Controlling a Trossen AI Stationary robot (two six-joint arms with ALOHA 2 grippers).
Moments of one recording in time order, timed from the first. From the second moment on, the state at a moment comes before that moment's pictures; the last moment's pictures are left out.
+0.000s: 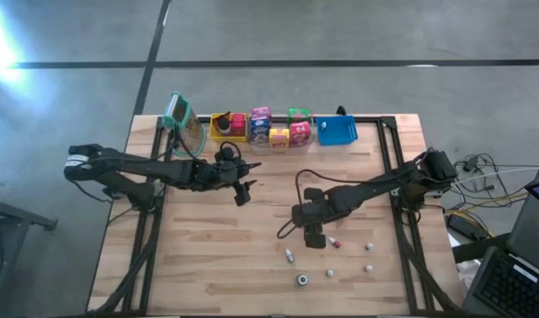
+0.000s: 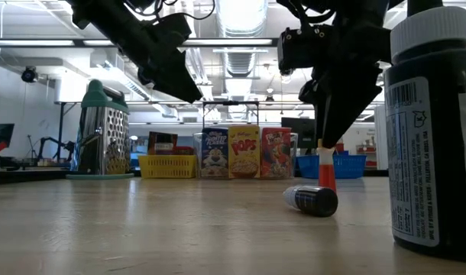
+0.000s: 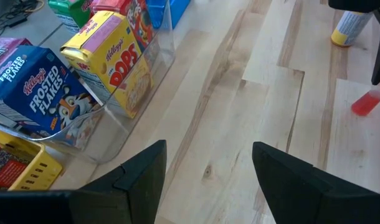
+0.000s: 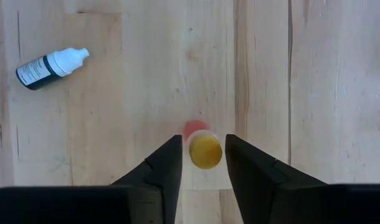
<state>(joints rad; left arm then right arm) 0.00 1.30 0.83 -0.18 -0.39 -0.18 0.25 1.74 1.15 -0.67 0.08 0.28</state>
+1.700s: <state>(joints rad) 0.00 1.30 0.83 -0.18 -0.39 -0.18 -0.67 1.38 1.07 -0.68 0.09 -0.03</state>
